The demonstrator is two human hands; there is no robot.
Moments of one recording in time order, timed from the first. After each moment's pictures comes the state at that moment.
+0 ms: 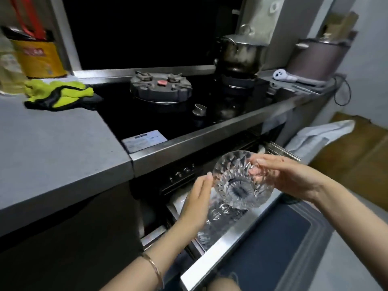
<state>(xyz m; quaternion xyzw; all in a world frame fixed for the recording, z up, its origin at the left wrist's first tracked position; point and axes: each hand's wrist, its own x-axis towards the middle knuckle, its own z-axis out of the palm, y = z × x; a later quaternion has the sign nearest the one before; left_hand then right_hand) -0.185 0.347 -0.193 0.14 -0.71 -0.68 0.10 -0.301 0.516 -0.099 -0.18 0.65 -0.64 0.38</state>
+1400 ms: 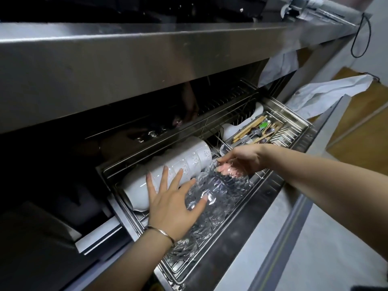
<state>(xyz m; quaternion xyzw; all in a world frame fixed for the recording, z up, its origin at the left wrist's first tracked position) -0.305 0.345 -0.390 0.14 -0.97 -0.19 0.01 -0.517 0.474 -0.334 0.03 0.77 -0.26 0.58</state>
